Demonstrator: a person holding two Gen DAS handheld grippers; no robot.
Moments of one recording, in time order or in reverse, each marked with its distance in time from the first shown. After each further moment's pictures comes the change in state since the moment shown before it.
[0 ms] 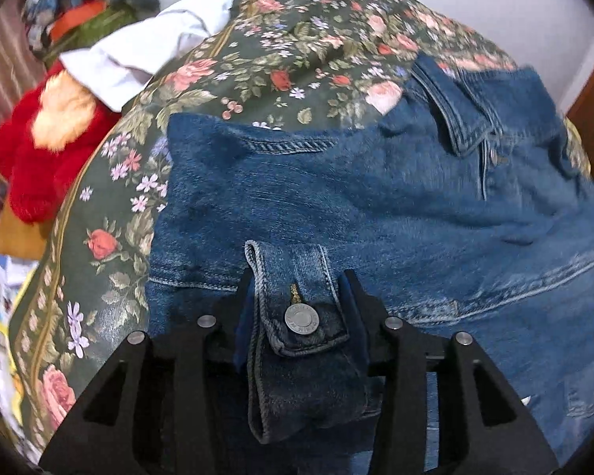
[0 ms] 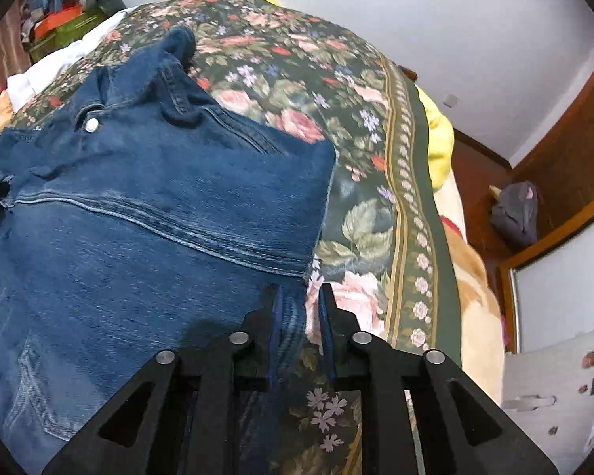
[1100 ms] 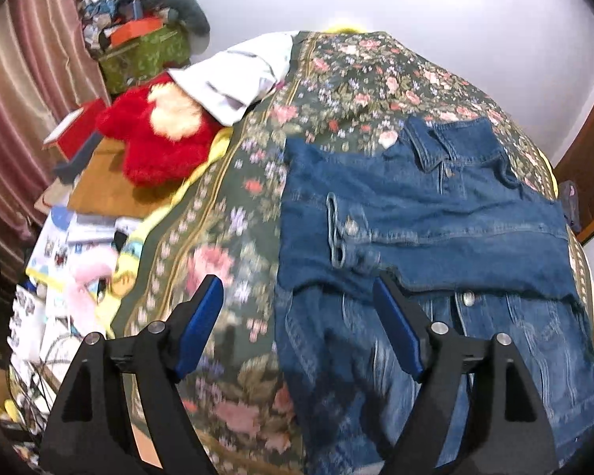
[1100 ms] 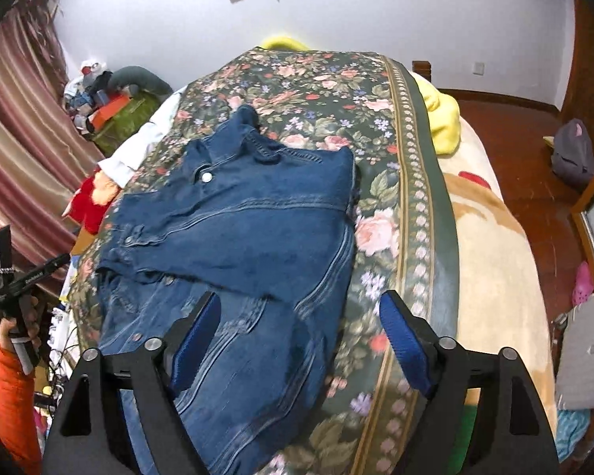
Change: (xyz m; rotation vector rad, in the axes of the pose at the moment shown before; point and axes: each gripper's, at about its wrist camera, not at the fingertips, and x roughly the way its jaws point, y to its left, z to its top) left arm -0.166 0.044 -0.081 -0.119 -0.113 0.030; right arm -0.151 -0.035 -0.081 0.210 -0.104 0.386
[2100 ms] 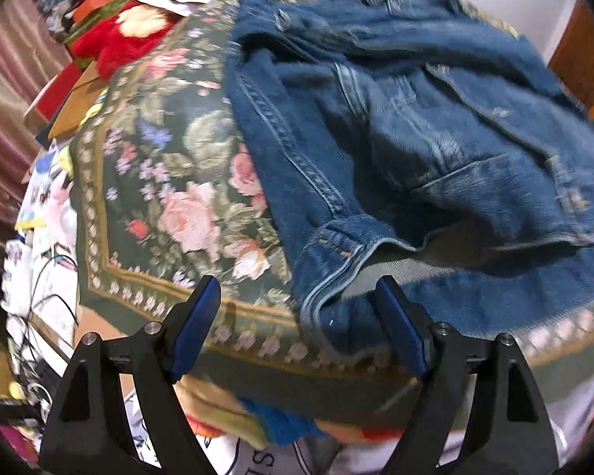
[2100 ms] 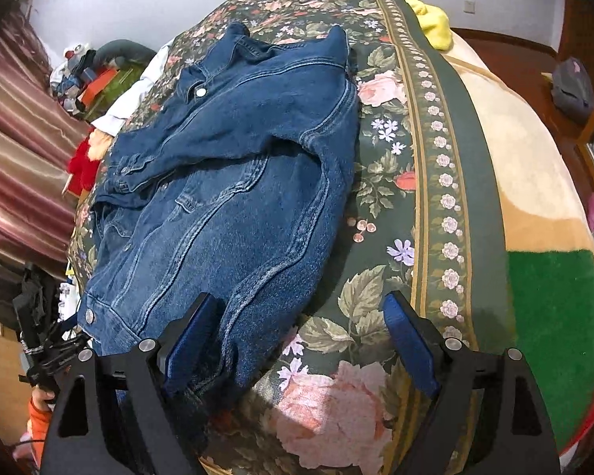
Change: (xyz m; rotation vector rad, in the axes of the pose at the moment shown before) left arm 0.016 -0.030 -0.180 0.184 0.192 0.004; right arm 0.034 -0.001 -0.093 0.086 0.172 0.014
